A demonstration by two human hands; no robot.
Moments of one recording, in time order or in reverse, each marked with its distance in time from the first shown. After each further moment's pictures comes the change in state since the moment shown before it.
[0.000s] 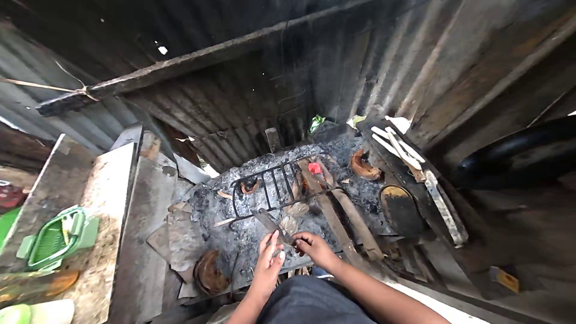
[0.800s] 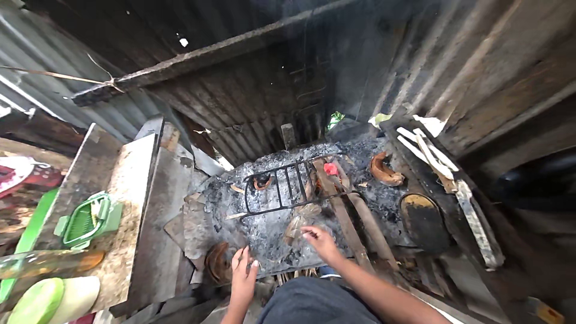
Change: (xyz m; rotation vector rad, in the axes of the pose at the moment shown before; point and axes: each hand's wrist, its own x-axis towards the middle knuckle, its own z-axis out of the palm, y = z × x) left_hand -0.034 -0.069 -0.069 0.420 0.406 -0.096; right_hand 0.043 0.036 -0.006 -0.175 0.136 -0.034
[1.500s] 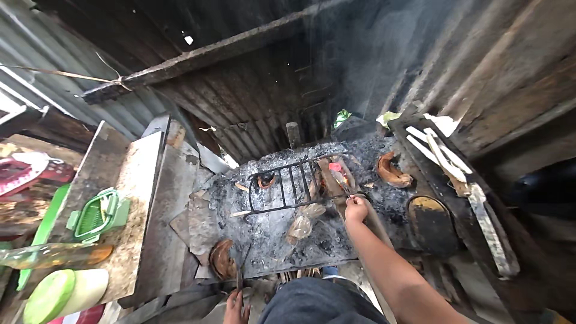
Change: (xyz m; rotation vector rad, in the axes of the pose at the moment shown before) left_hand -0.080 -0.117 -0.018 0.512 -0.249 -0.292; right_hand 0.107 0.052 -0.090 0.025 0.888 0.387
